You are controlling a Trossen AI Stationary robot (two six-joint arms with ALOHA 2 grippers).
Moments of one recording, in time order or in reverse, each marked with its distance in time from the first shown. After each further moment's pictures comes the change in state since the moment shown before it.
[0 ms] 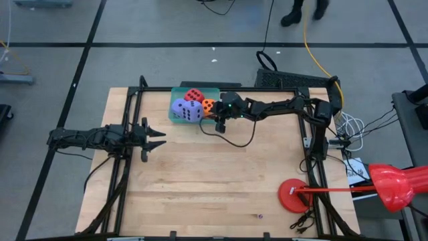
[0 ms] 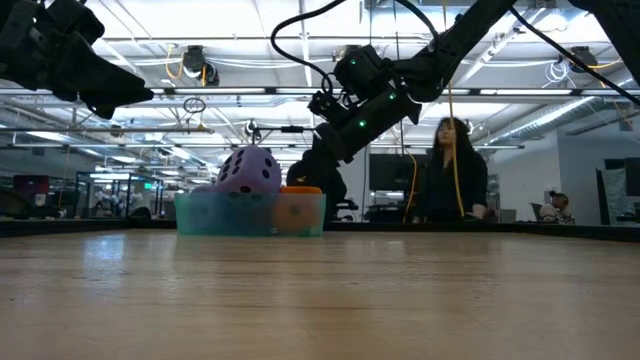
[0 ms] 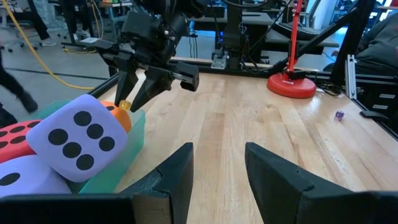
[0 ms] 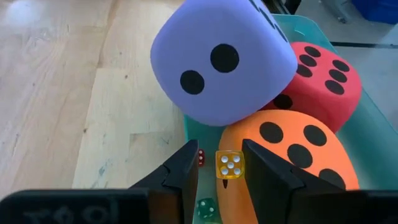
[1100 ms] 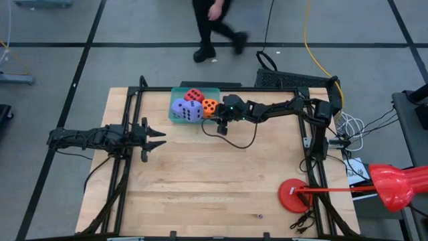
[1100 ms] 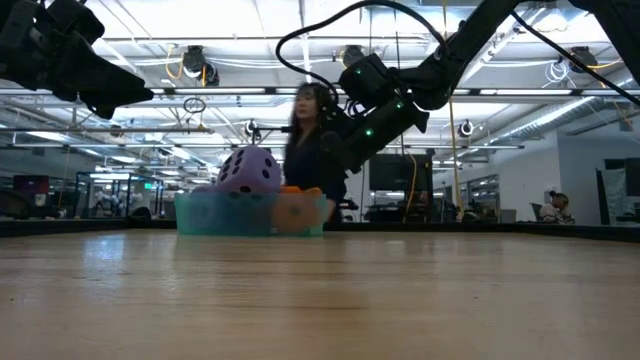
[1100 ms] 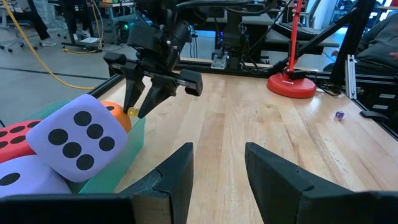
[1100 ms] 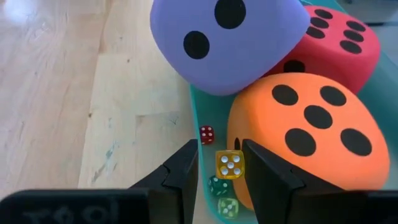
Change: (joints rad) left arm 0.000 0.000 0.000 0.000 0.000 0.000; right arm 0.001 0.000 -0.066 0.039 -0.003 0.056
